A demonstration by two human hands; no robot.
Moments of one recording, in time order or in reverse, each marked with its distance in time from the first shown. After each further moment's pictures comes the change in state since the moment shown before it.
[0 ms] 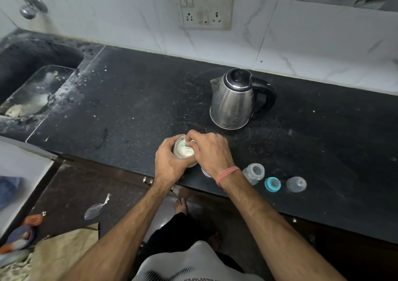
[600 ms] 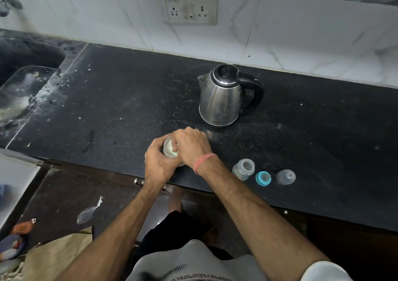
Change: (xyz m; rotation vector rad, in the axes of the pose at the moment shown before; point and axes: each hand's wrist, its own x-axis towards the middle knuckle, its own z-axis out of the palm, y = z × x) left_hand 0.000 -0.003 0.001 0.006 -0.005 -0.034; right_hand 0.028 -0.018 0.005 -0.216 -0.282 0.089
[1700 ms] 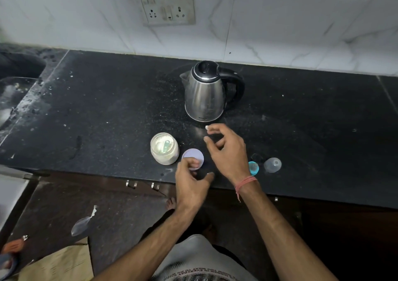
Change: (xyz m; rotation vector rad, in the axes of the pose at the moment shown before) left_hand -0.095 0.004 0.090 -0.079 -0.100 -0.053; right_hand -0.097 0.092 0.006 0.691 0.577 0.226
